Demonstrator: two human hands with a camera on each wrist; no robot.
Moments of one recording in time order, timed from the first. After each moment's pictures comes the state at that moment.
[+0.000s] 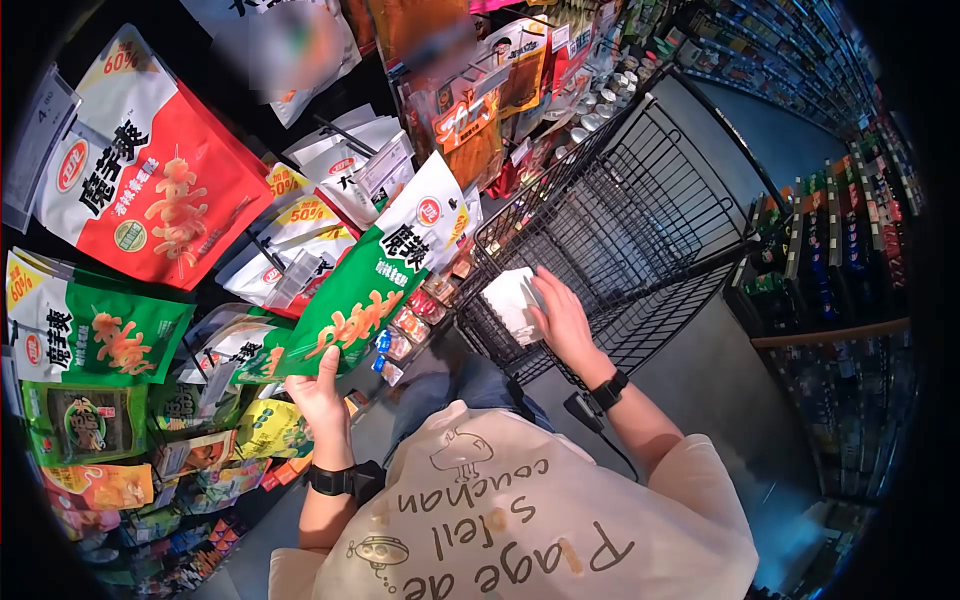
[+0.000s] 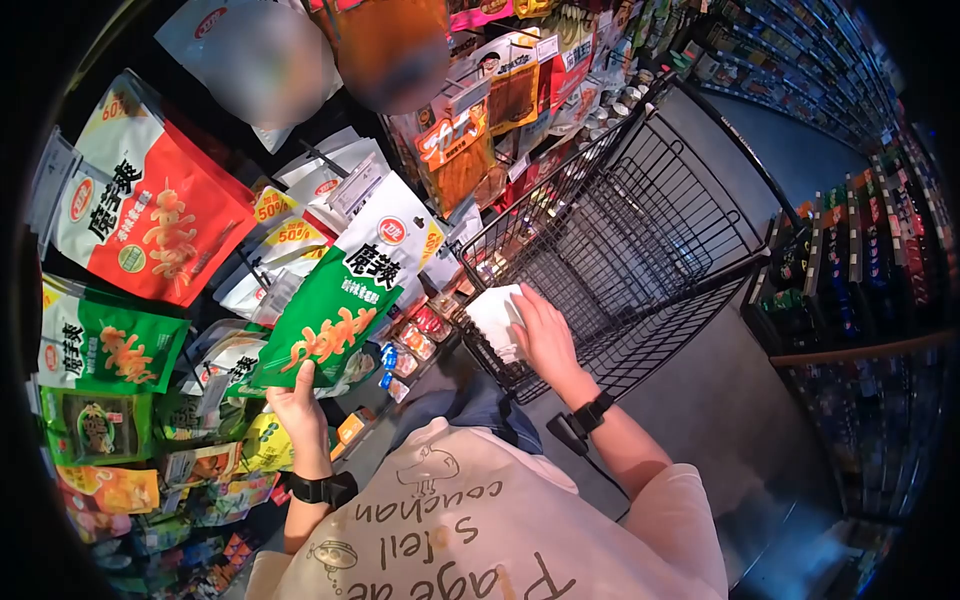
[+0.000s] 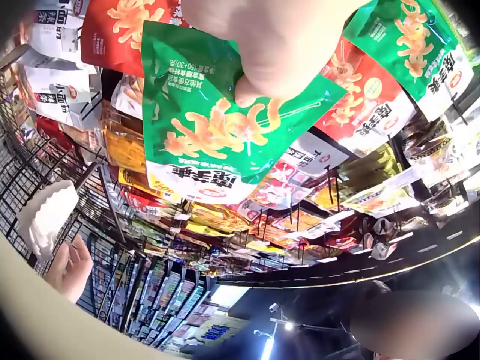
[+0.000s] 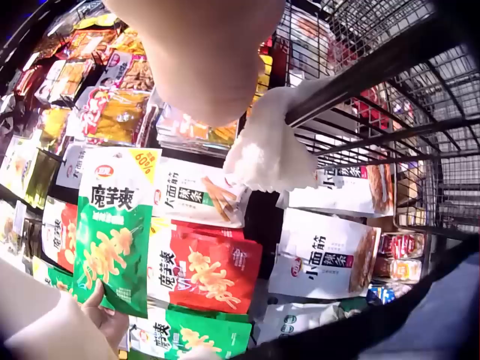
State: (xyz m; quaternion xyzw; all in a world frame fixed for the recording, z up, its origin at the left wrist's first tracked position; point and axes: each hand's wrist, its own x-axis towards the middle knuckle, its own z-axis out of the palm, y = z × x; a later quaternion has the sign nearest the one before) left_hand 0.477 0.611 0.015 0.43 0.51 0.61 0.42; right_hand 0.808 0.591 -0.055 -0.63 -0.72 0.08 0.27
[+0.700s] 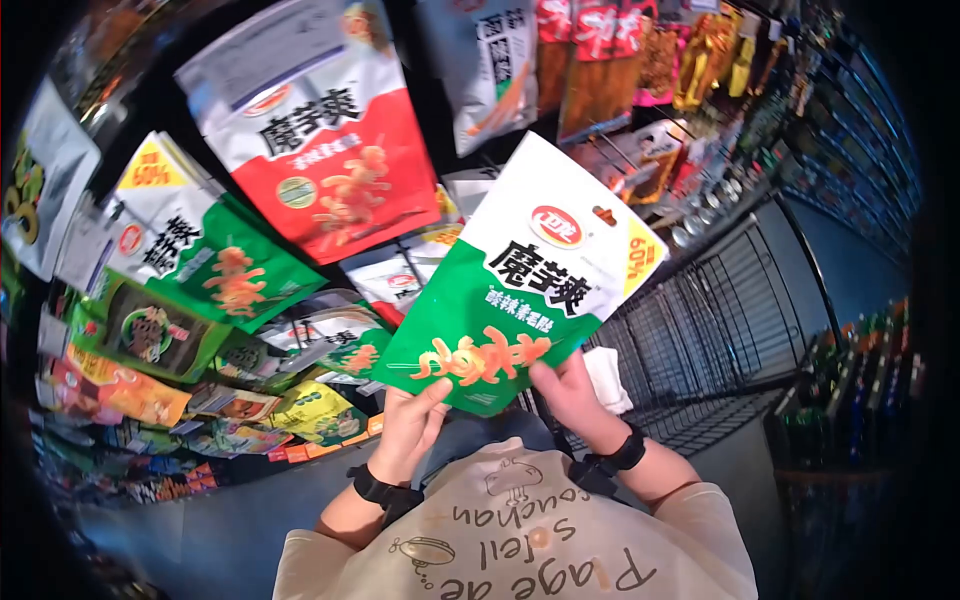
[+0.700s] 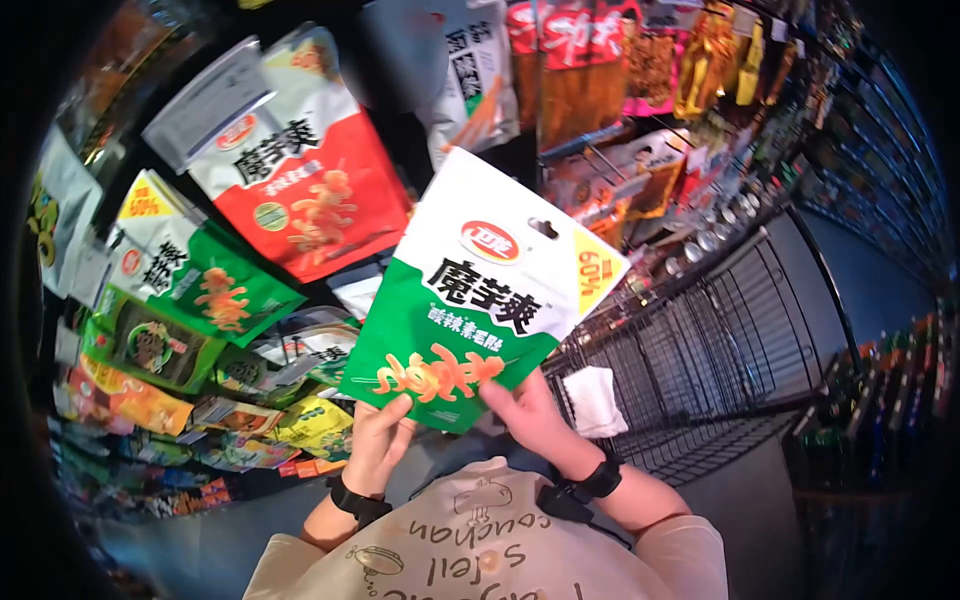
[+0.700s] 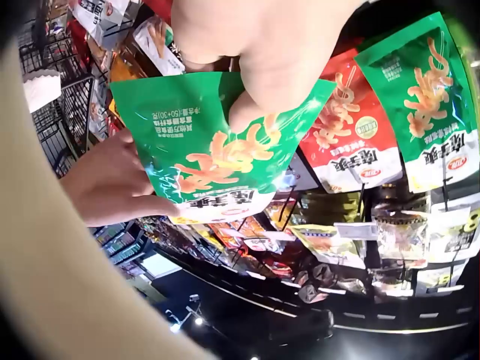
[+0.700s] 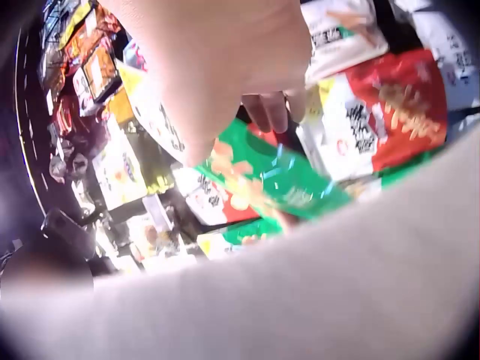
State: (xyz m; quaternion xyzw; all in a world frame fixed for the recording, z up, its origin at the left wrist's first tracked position) left_hand 0.488 0.600 0.072 0.26 0.33 0.64 0.65; right_hand 0.676 0.632 0.059 -0.28 -0.50 0.63 0.53
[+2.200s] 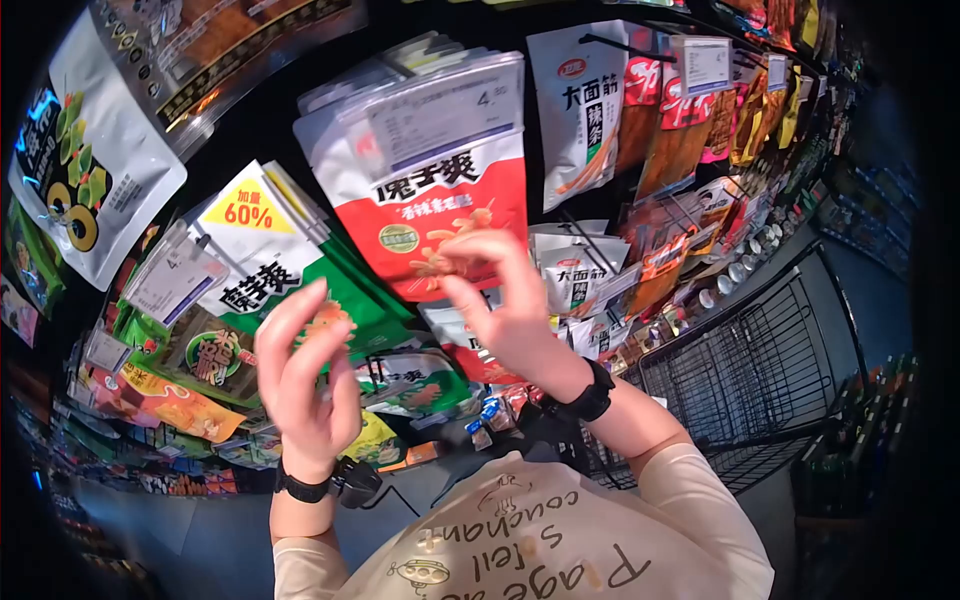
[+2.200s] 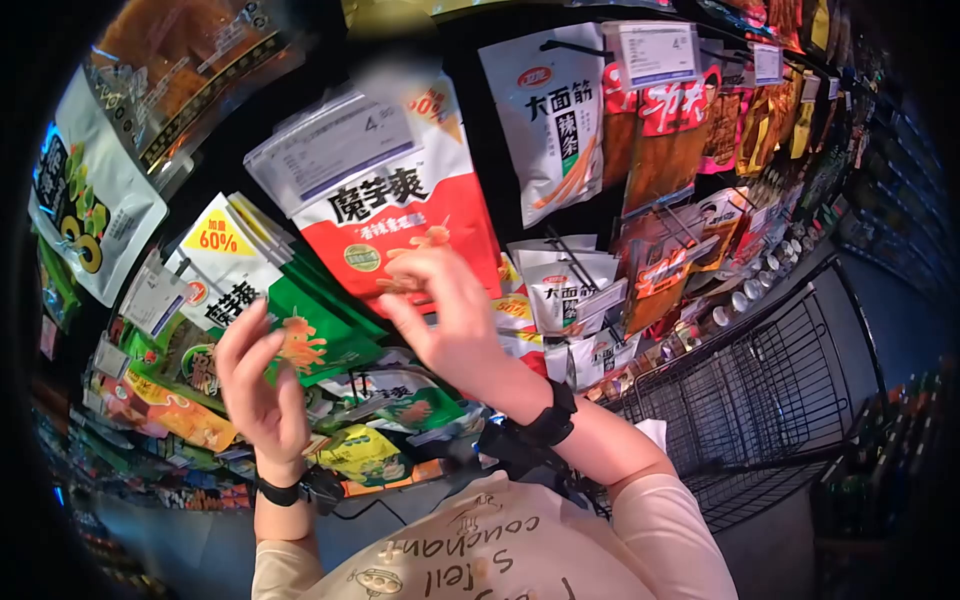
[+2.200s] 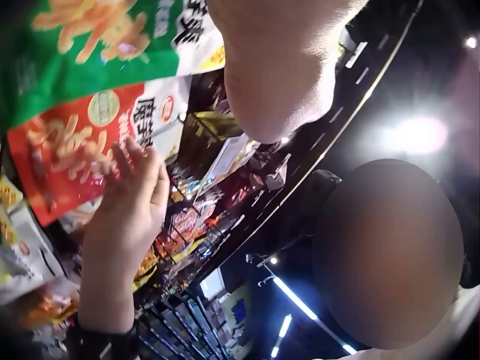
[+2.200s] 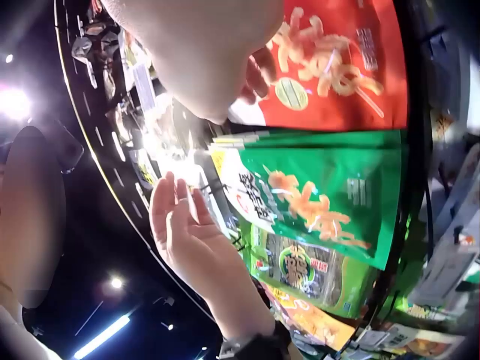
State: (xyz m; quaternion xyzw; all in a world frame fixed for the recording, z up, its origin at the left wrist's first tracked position) left_hand 0.371 0.634 0.234 0.76 0.46 0.43 -0.17; right_hand 0.535 0.750 0.170 -0.18 -0.71 0.24 0.64
